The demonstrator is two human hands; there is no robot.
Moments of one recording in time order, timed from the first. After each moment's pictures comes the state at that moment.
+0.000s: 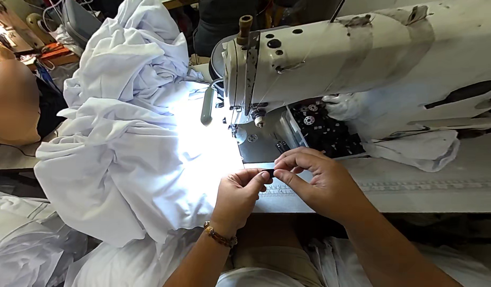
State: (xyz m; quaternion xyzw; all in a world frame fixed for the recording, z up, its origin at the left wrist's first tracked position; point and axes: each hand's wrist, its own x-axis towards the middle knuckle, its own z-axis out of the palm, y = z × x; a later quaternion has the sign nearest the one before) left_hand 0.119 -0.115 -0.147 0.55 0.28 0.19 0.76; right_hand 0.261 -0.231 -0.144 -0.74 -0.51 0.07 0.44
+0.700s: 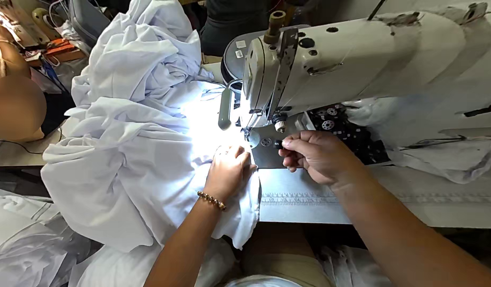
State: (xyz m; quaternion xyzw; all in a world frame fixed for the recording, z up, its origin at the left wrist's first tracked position) left_hand 0.147 -0.013 -0.201 0.97 0.12 0.17 0.15; right_hand 0.294 -0.161 -0.141 -0.71 -0.20 0.35 0.58
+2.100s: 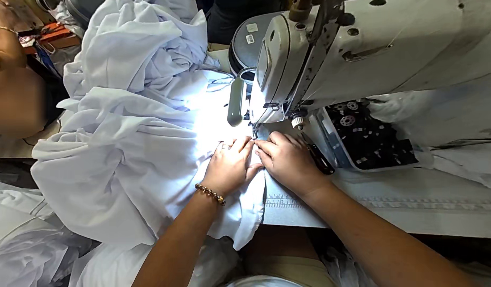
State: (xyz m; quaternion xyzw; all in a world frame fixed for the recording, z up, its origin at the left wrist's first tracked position) left_hand 0.146 0.001 -0.200 0.98 0.11 0.11 0.12; right_hand 0.274 -0.120 -0.201 -0.80 -0.55 -0.03 0.22
